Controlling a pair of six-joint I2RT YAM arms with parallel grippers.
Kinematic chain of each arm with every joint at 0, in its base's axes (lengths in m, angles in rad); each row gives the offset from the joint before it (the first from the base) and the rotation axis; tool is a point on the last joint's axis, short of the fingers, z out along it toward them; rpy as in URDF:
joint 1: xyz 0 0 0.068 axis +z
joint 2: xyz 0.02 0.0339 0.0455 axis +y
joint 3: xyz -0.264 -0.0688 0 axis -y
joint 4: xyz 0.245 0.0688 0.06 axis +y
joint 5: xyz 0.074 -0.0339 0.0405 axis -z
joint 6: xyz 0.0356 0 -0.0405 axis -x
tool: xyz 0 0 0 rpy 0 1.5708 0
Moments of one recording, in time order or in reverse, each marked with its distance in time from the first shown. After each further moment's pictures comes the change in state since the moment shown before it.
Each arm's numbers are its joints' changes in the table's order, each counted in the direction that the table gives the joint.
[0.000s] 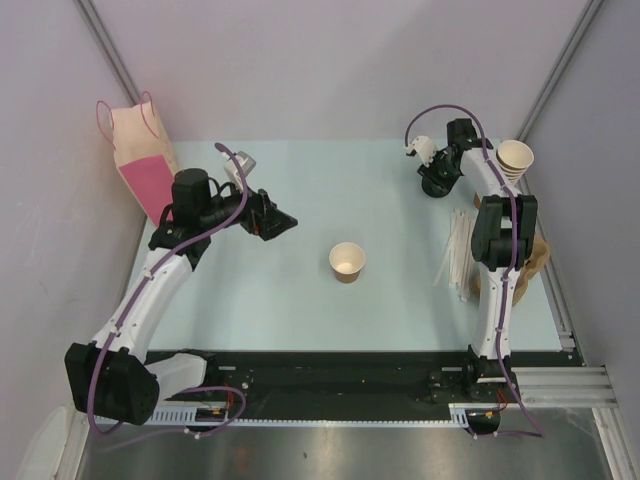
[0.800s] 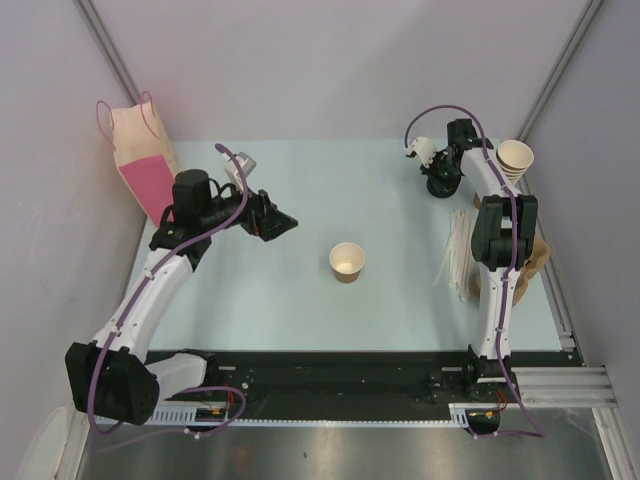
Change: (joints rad) left arm 0.000 0.000 -0.011 -0.008 0.000 0.008; right arm -0.002 0.000 0.002 0.015 -0.011 0.027
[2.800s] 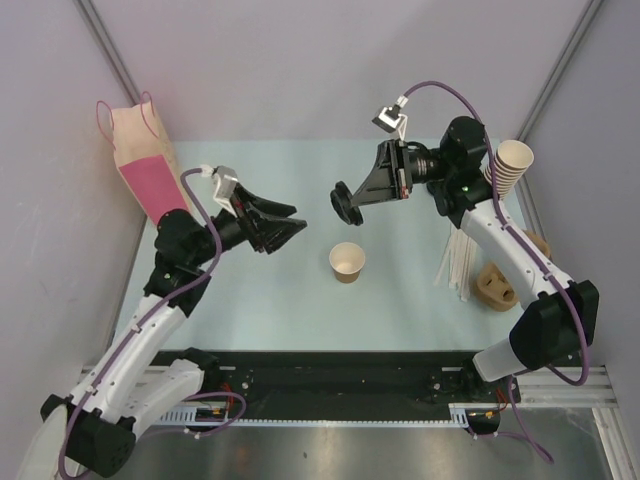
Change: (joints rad) left arm -0.195 -0.301 -0.181 -0.425 -0.095 0.284; right arm 0.357 -0.822 -0.643 -1.083 -1.183 -2.046
